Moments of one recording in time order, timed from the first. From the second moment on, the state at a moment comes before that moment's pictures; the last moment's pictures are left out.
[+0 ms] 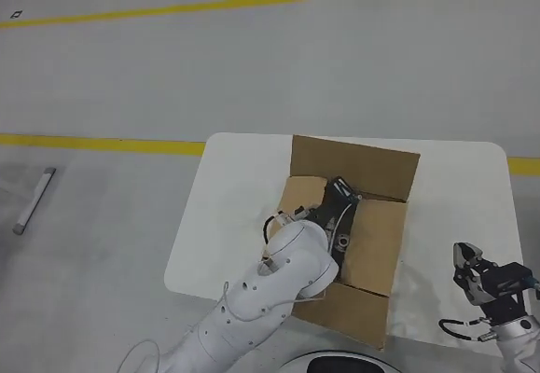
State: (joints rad) left arm 0.75 -1.45 -0.70 -1.64 1.54 -0.10 -1.30; right arm -1.92 -1.20 1.70 -1.84 -1.26 -0.24 -0.32
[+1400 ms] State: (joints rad) left arm 0.91 -1.39 -1.11 -1.76 1.18 -0.10 -1.22; right arm -1.90 -1.20 1.76 -1.87 -1.19 -0.29 -0.24
